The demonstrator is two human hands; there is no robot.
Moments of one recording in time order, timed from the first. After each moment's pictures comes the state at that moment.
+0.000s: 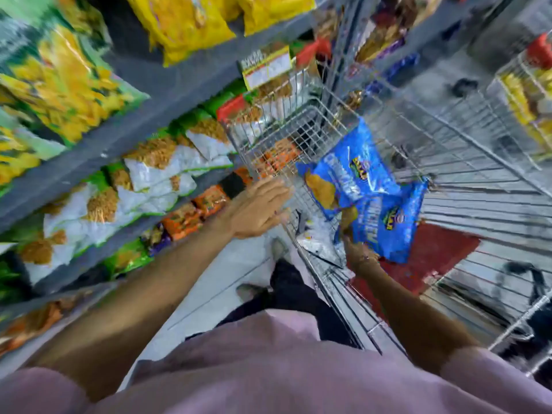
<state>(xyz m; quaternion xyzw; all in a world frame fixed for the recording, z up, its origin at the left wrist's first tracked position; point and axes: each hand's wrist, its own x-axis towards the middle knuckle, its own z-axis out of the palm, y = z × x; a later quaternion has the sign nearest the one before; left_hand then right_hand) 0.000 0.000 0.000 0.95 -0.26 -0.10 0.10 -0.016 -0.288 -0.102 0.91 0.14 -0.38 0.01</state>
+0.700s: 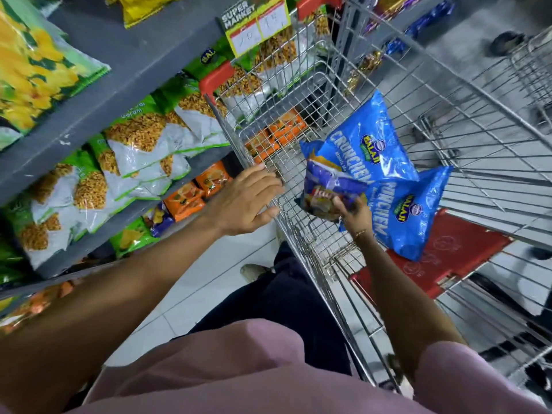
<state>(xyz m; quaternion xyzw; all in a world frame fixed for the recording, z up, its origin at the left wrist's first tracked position) 0.003 0.008 -0.022 0.96 -0.24 -0.03 0.13 0.041 -0.255 -0.134 0.81 -0.17 -0.27 -0.50</state>
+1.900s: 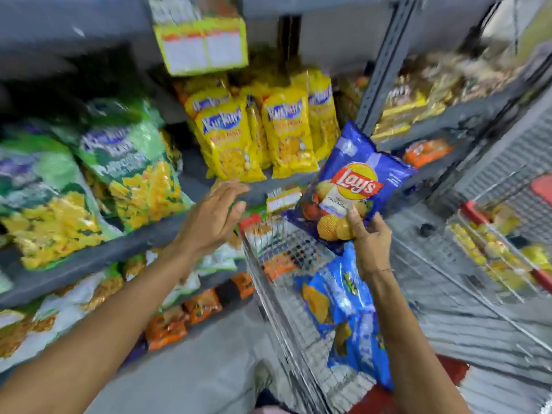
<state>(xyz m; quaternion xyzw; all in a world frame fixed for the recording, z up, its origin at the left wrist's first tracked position) 0.035 0.088 0.165 0.95 -0.04 0.21 0.23 0.125 -0.183 0.131 0.63 0.04 0.01 -0.77</state>
